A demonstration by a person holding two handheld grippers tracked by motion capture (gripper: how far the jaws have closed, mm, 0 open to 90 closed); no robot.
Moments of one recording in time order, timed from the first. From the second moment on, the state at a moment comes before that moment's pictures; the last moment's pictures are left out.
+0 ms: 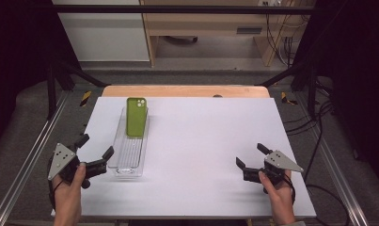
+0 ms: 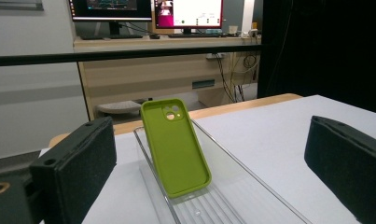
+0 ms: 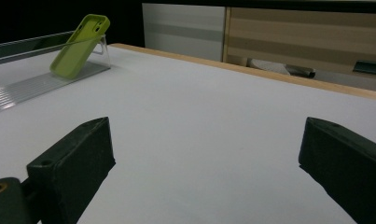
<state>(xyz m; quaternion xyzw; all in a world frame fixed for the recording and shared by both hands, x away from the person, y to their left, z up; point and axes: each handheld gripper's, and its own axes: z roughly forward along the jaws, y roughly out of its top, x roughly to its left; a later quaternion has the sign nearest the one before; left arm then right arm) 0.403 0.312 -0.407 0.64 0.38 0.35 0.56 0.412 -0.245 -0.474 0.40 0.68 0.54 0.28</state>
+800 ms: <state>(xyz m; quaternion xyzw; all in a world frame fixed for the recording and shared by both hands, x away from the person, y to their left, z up) 0.399 0.316 -0.430 0.65 0.37 0.35 0.57 0.410 -0.255 -0.473 0.40 0.68 0.54 0.30</state>
